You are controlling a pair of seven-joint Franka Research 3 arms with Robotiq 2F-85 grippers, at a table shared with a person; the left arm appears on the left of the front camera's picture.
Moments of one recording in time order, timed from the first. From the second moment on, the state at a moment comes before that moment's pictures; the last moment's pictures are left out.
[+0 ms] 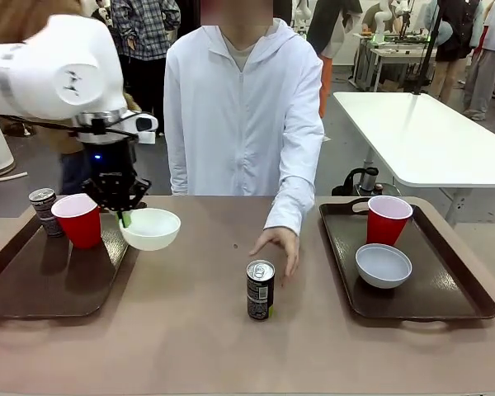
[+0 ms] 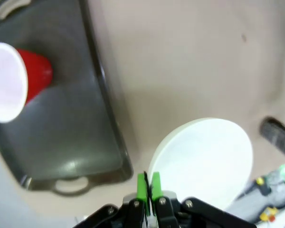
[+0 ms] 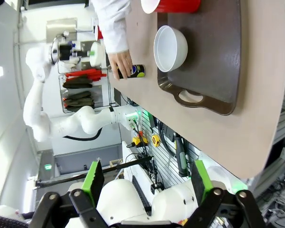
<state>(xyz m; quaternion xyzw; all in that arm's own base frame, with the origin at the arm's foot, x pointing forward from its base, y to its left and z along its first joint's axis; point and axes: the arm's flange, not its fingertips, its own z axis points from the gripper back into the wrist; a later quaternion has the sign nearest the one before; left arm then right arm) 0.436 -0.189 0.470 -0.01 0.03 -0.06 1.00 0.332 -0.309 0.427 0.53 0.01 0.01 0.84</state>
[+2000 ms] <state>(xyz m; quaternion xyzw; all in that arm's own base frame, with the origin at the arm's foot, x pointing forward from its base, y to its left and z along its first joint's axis) 0.423 0.042 0.363 -0.05 -0.05 0.04 1.00 0.332 -0.309 0.427 0.53 0.01 0.01 0.84</state>
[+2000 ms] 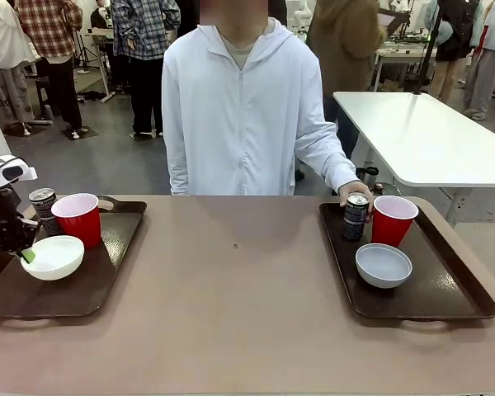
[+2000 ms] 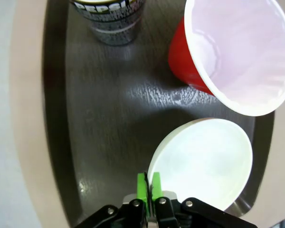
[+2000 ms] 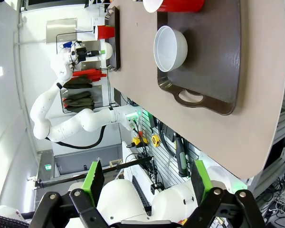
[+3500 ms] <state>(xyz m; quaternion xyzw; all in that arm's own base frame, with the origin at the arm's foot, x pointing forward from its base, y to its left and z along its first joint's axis) 0.363 -0.005 0.464 -0.01 -0.04 -0.03 1.00 0.332 -0.309 0.427 0.53 0.01 0.01 0.84</state>
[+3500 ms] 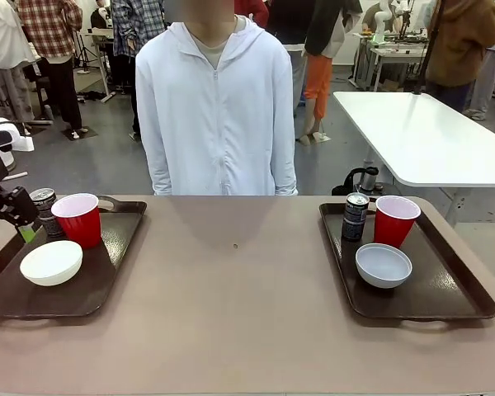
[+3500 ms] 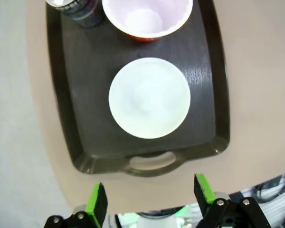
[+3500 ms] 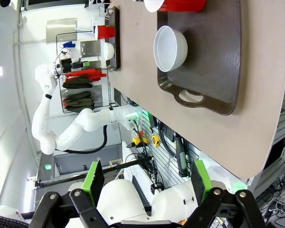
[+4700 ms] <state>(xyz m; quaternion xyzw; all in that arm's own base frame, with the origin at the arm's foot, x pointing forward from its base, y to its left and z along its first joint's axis) 0.377 0.110 0.462 -0.24 -0.12 -0.04 0.96 0.332 -0.309 0.426 0.53 0.01 0.01 0.84</state>
